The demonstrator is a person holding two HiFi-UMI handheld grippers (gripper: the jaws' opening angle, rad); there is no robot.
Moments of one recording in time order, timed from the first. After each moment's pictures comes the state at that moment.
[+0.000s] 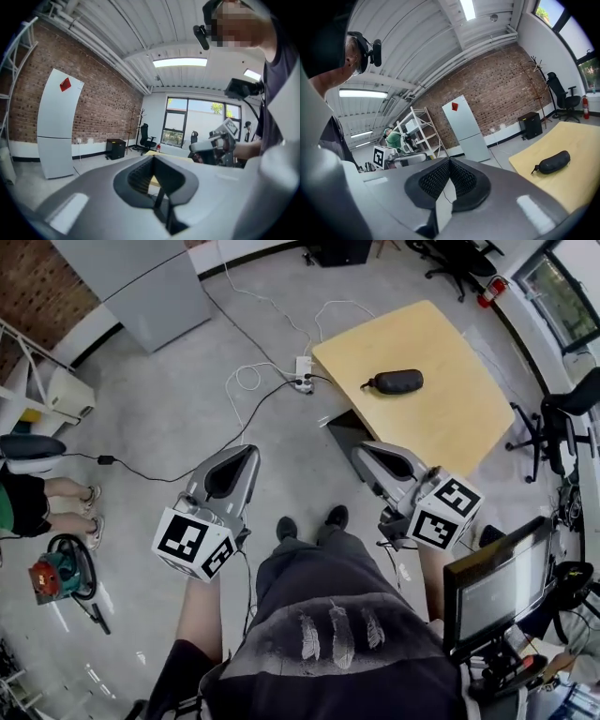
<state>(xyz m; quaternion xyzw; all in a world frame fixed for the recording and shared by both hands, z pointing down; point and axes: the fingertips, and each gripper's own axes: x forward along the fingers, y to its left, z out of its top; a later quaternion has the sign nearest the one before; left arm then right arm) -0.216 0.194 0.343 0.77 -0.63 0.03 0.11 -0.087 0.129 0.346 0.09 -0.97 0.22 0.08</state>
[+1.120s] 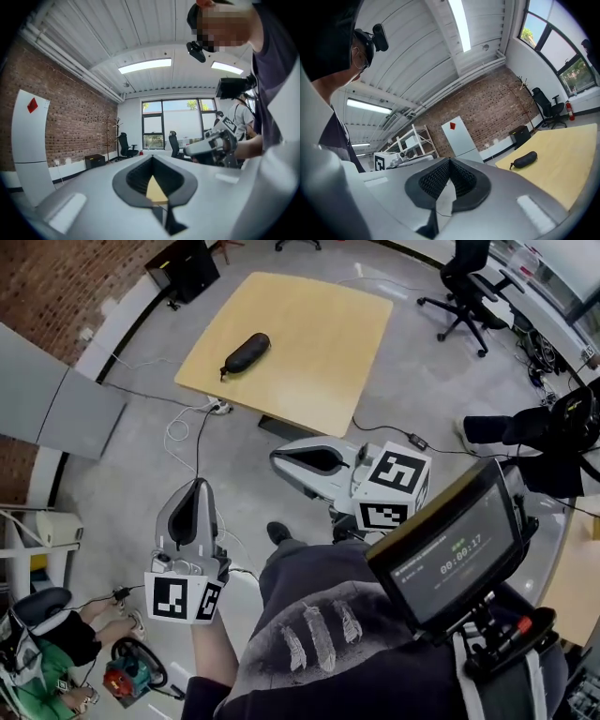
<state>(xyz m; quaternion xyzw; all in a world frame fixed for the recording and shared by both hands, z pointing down) -0.007 0.224 0.288 0.84 -0.54 0.06 0.00 0.090 0.198 0.305 0.15 -0.97 0.21 -0.02</state>
